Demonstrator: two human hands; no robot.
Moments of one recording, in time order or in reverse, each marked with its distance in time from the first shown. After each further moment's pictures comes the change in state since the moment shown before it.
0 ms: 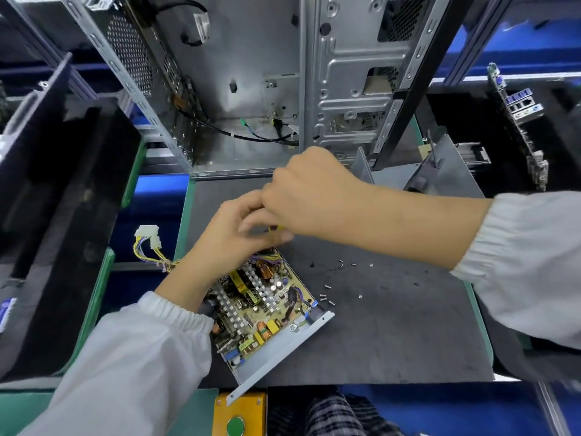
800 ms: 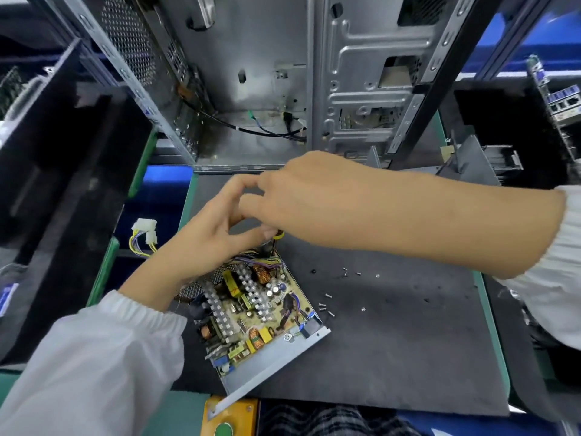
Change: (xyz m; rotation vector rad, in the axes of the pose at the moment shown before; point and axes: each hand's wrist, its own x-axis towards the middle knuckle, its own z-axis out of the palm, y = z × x) left_hand 0.001 -0.005 -0.013 -0.056 -0.052 -0.030; right_hand -0.004 0.020 -0.001 0.070 -0.046 -0.216
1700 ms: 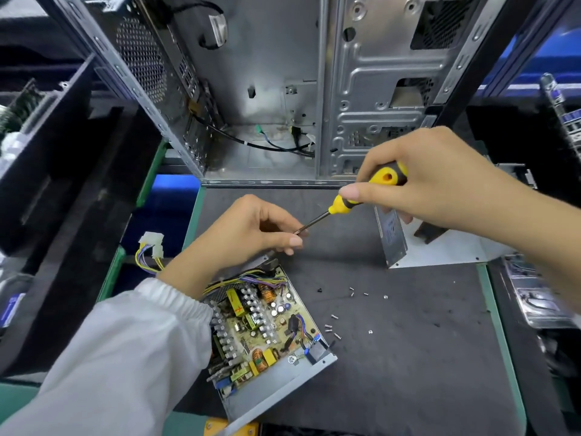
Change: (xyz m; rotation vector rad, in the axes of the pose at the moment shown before) left_hand 0.040 0.002 0.004 0.191 -0.053 -0.213; right_hand -0.062 0.058 0.029 0.844 0.287 0.516
